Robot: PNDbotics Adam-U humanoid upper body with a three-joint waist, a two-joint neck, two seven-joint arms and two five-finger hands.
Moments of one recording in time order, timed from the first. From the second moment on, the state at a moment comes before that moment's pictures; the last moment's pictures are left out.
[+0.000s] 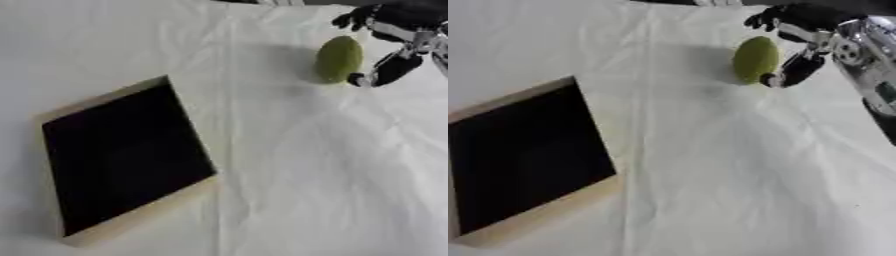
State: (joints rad) left arm -0.20 0.37 0.36 -1.99 0.00 -0.15 0.50; right arm -0.80 -0.87 0.25 -1.47 0.68 0.00 0.50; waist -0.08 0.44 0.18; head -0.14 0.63
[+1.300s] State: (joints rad) left arm -0.20 0.35 0.36 -1.99 0.00 -0.15 0.49; right arm -0.87 -0.80 0.21 -1.24 0.79 -0.01 0.44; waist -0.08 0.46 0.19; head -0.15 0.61
